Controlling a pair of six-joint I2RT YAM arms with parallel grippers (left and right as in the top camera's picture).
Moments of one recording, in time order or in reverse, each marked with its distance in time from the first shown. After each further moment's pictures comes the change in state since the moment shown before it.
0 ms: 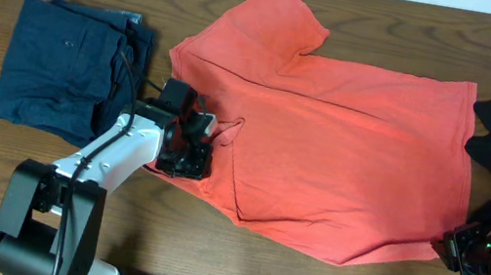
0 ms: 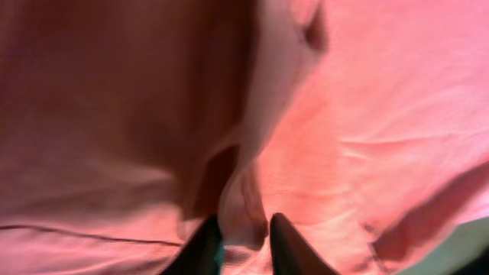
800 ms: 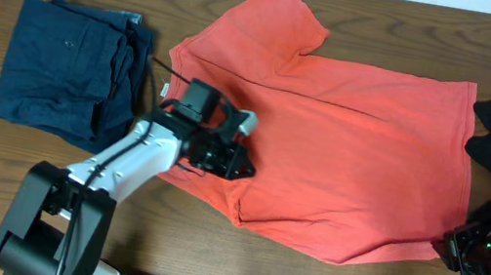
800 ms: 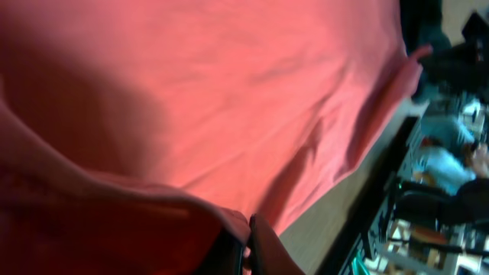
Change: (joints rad) left arm -0.147 -0.002 0.000 0.242 0.355 -0.014; right arm 0.000 0.000 0.000 0.005 0.000 0.000
